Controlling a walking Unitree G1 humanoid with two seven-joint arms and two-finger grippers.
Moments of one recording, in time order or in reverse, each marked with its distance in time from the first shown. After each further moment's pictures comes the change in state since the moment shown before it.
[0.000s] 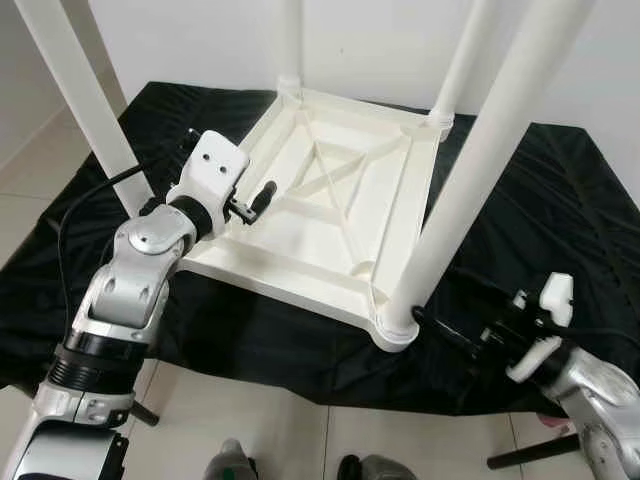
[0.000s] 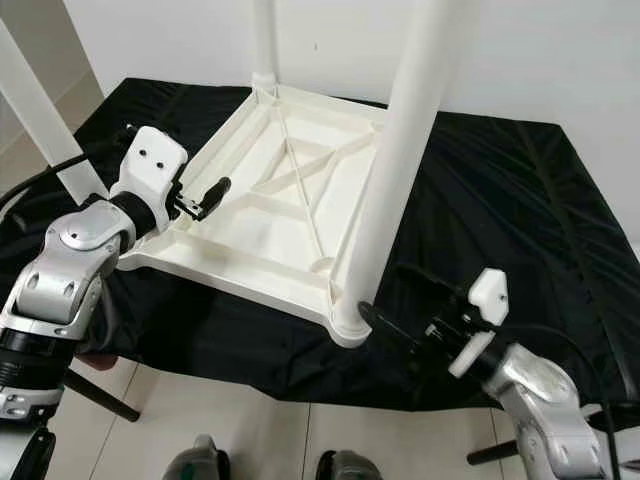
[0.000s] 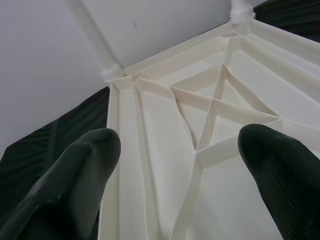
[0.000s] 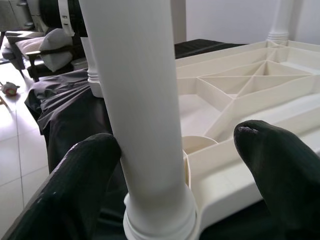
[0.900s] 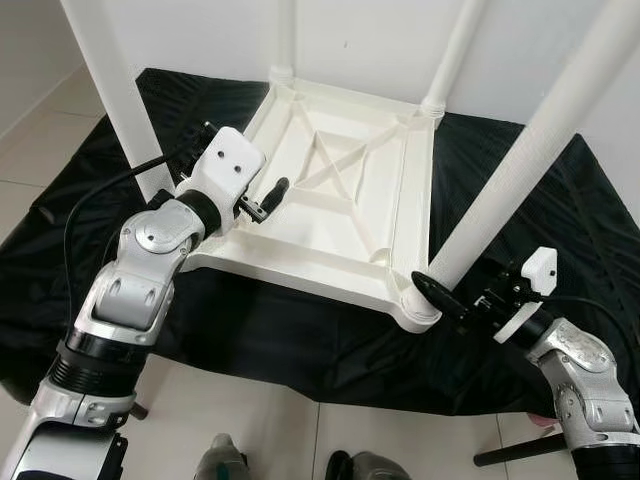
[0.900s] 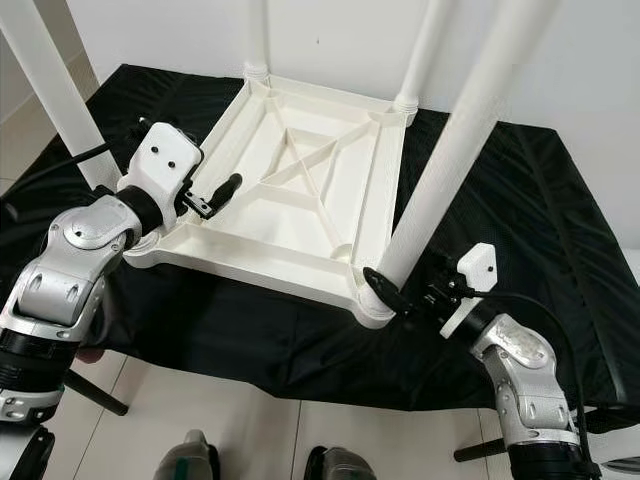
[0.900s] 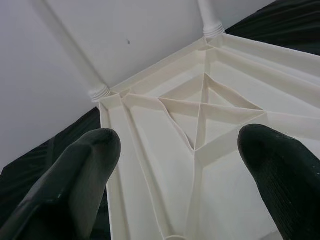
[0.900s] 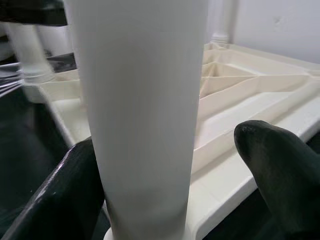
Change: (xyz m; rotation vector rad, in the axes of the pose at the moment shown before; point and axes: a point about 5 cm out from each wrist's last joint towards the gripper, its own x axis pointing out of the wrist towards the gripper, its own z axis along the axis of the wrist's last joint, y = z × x) left arm -0.003 -0.006 0.015 0.072 -0.049 -0.026; right arm 0.010 -0.044 -0.013 -0.087 -0.012 -0.195
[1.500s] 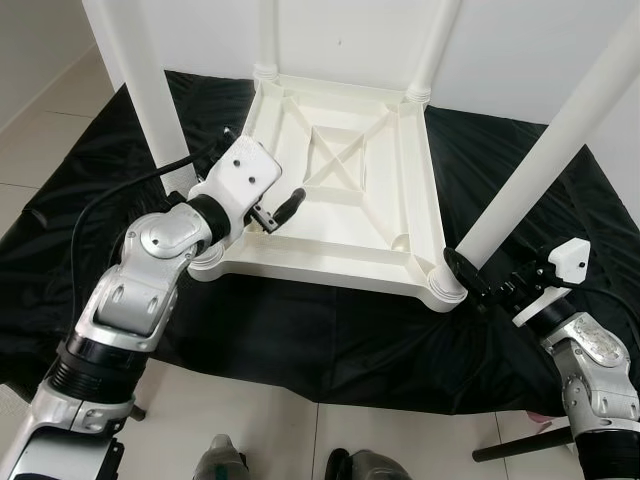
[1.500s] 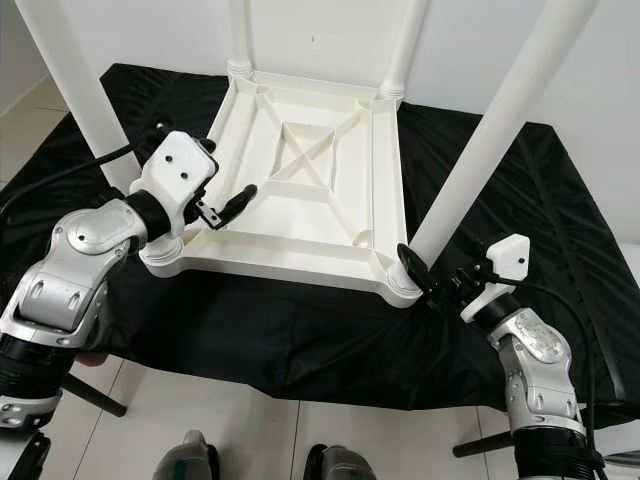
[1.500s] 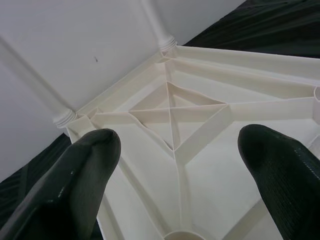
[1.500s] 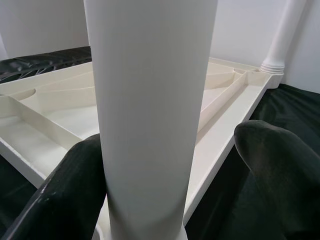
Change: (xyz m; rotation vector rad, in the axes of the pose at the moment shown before) left arm -0.002 -0.011 0.007 0.044 -0.044 -0.111; right arm -0.009 -0.024 -0.001 -0.051 -0.018 -0.173
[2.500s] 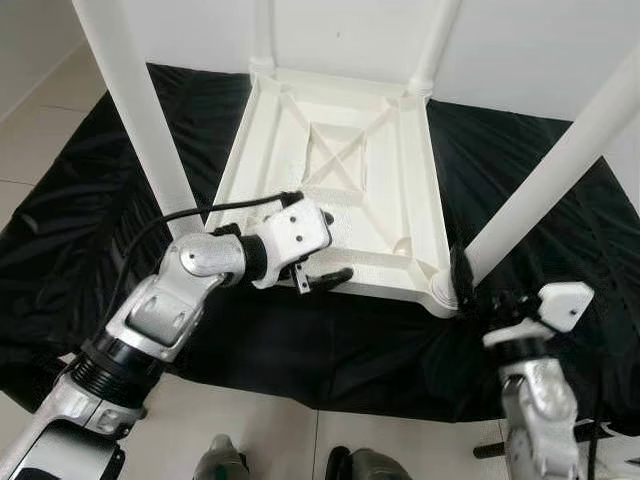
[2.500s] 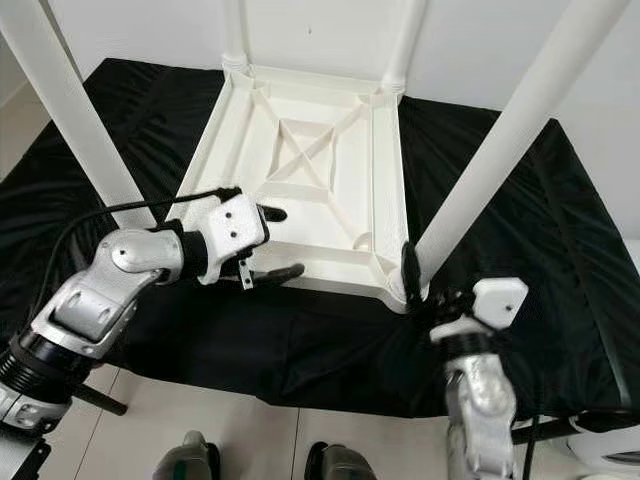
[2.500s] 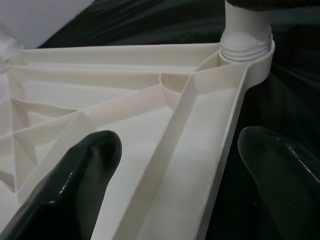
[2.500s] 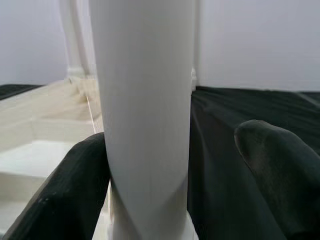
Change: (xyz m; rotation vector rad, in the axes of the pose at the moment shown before) left arm 0.014 -0.059 -0.009 0.009 -0.024 -0.530; right arm -0.022 0.057 -0.004 0.032 -0.114 -0.480
